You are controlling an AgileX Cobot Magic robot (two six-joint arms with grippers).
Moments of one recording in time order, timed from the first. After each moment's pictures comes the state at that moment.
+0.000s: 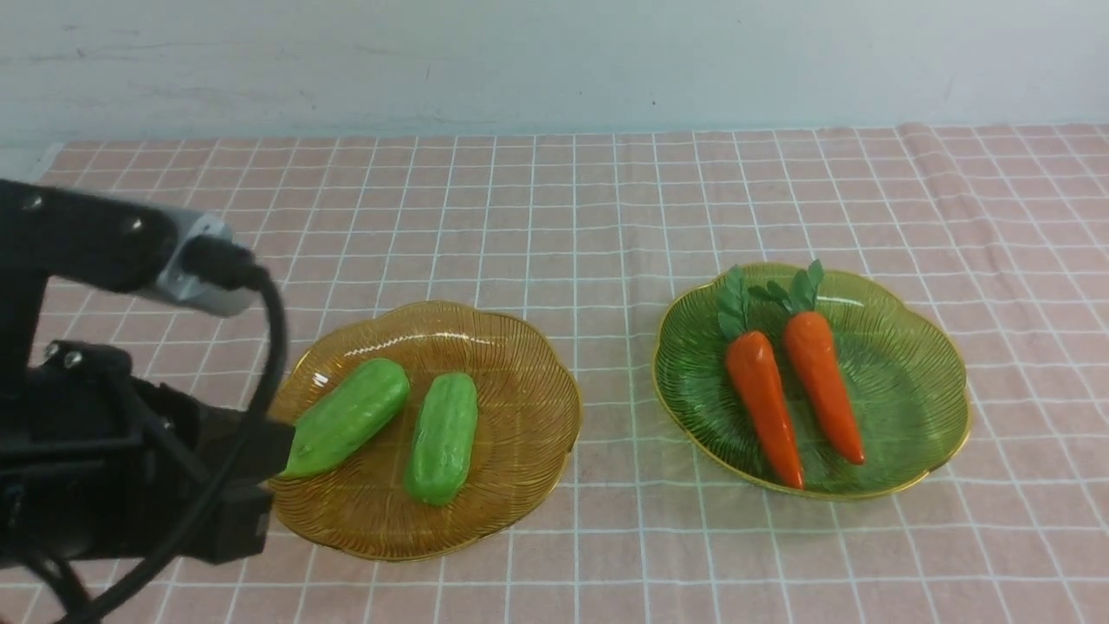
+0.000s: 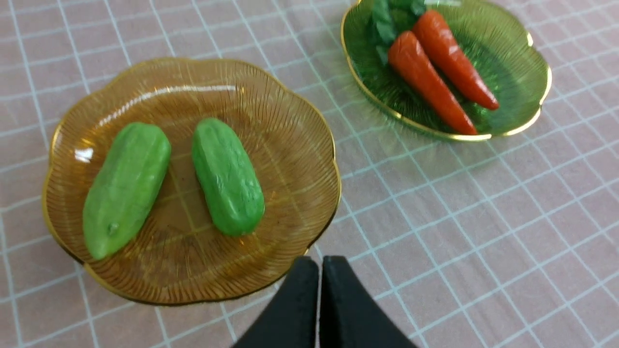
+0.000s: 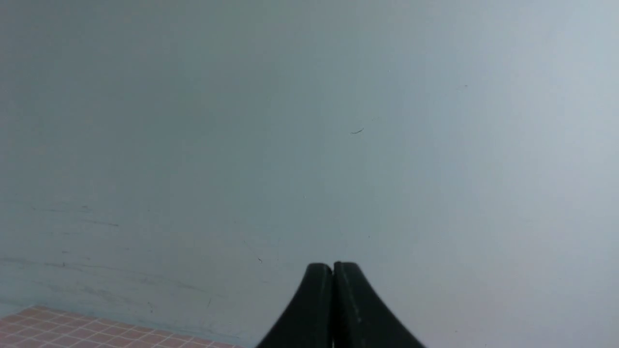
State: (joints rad) right arm 0.32 -0.01 -0.38 -0.24 0.25 0.19; left arm -0.43 0.59 -0.70 -0.24 0.70 0.01
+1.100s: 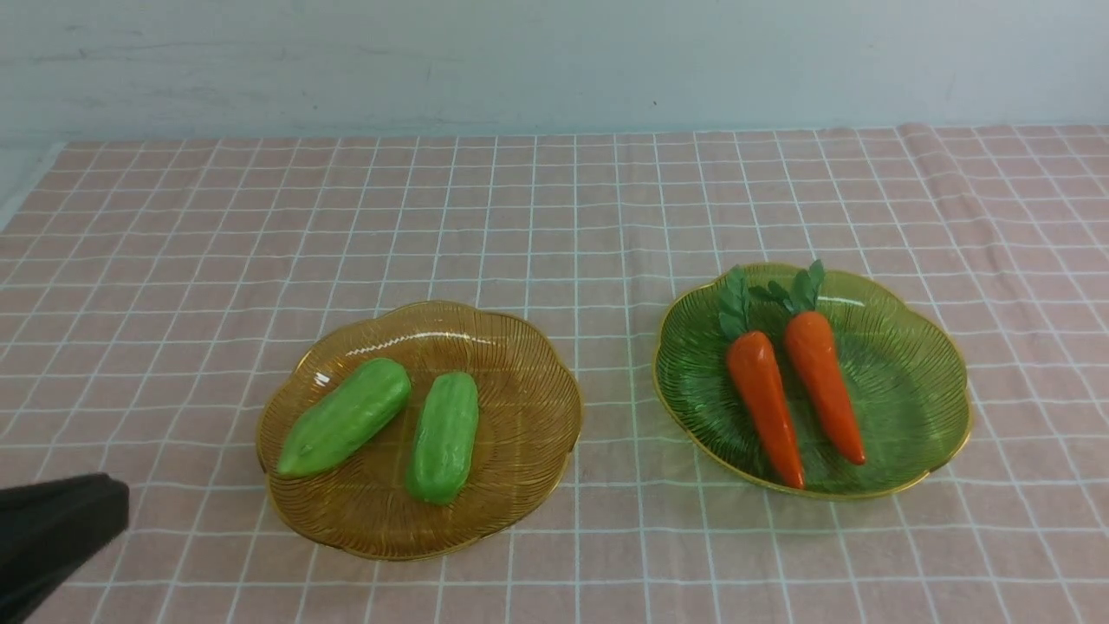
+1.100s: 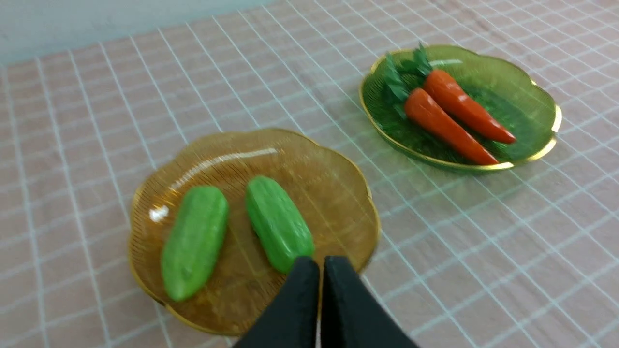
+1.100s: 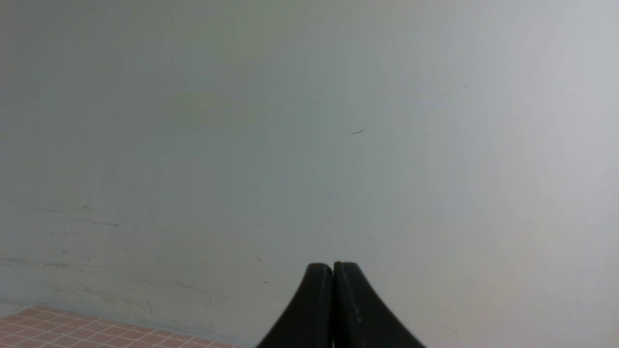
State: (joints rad) right arm 0.32 -0.01 -0.38 -0.24 0.25 0.19; left arm -0.32 0.28 -0.45 -0.06 0.49 0.10
